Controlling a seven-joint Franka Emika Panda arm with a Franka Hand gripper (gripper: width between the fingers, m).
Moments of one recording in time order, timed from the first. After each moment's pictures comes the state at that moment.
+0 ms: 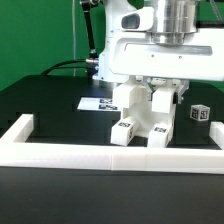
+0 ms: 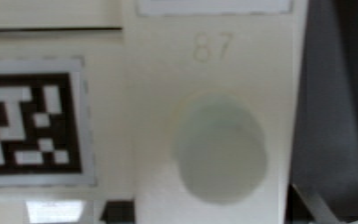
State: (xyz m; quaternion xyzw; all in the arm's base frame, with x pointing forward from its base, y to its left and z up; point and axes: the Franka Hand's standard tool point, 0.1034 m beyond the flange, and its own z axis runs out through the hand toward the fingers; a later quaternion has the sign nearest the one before) arm 0.553 0.041 0.076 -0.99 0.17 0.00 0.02
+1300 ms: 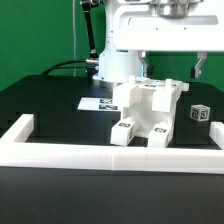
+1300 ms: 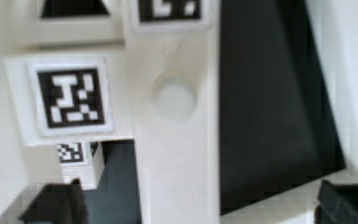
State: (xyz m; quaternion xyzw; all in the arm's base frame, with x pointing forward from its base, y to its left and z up) arm 0.542 0.055 0.137 -0.98 0.21 0.01 0.04
